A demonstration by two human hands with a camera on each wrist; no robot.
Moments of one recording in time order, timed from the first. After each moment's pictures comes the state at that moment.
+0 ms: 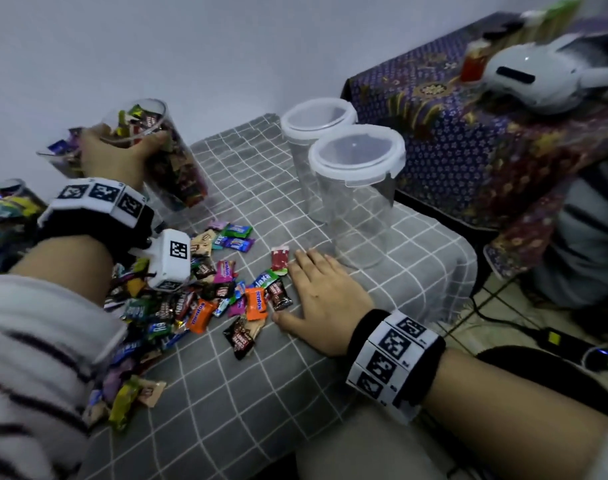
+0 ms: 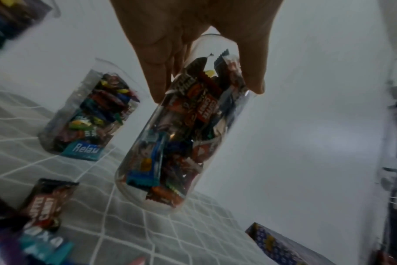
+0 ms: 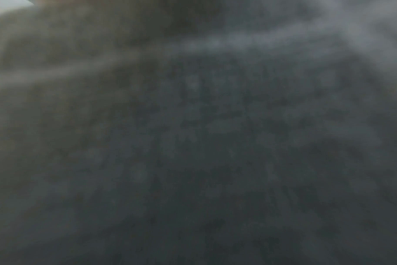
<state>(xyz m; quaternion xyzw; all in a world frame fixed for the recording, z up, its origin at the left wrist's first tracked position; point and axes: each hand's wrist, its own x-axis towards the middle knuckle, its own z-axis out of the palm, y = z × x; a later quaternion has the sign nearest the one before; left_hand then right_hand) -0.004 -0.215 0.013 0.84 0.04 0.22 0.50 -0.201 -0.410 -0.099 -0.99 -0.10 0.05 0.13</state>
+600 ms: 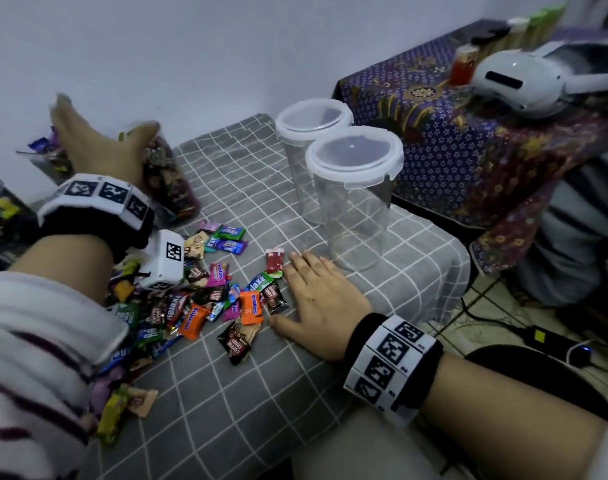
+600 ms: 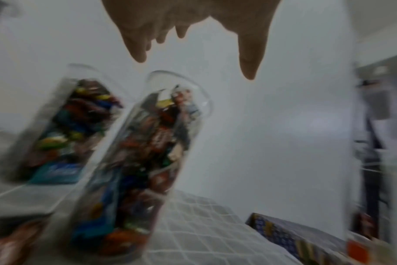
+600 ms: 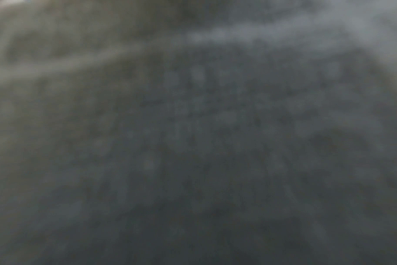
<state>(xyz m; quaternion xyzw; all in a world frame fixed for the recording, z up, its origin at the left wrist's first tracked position) 0.012 -0.217 0.010 0.86 0.02 0.28 0.42 -0.201 -0.409 -0.100 -0.98 -0.09 0.05 0.14</state>
